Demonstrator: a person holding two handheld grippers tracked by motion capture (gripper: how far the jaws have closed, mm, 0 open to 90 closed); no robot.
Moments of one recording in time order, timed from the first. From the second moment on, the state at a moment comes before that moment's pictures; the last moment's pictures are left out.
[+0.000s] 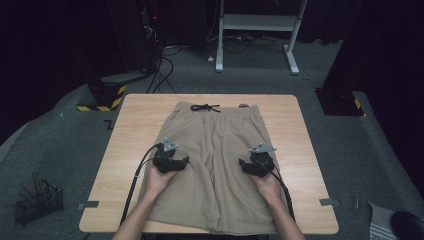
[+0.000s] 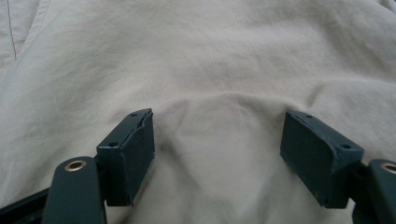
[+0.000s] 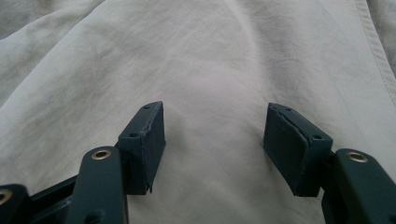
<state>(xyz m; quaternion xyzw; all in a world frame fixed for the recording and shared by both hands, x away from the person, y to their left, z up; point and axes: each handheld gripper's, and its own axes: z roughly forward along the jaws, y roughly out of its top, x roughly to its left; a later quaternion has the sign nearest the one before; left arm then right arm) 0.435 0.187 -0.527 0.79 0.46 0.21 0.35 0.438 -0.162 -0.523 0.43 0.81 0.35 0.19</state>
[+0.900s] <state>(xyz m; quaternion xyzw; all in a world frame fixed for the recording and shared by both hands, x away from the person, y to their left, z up) 0.386 0.189 -0.527 0.79 0.45 0.20 0.36 0.396 -0.171 -0.523 0.43 0.81 0.35 0.19</state>
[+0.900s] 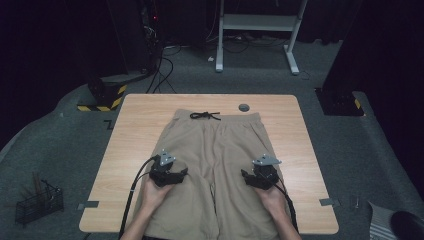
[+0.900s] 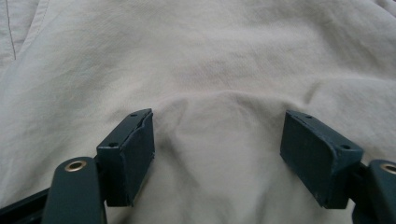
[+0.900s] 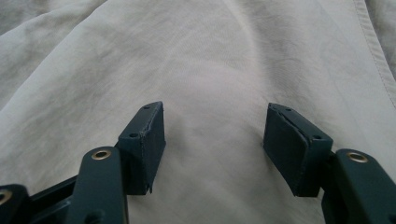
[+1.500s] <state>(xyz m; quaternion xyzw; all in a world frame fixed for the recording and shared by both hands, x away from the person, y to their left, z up) 0.353 0.187 -0.527 0.80 0.43 0.19 0.37 0.361 -0.174 -0.523 0.42 0.82 0.35 0.19</state>
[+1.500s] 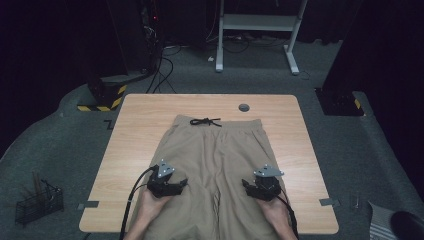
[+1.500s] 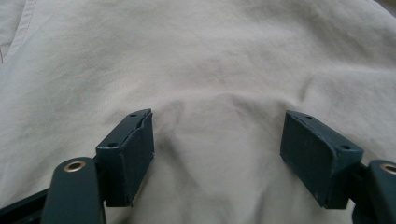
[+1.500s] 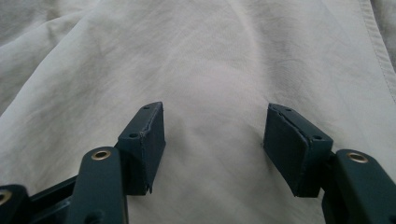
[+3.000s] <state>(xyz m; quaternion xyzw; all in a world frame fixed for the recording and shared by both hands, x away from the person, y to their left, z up) 0.444 0.179 -0.522 0.79 0.47 0.20 0.33 0.445 -0.144 -0.522 0.44 0.81 0.34 0.19</state>
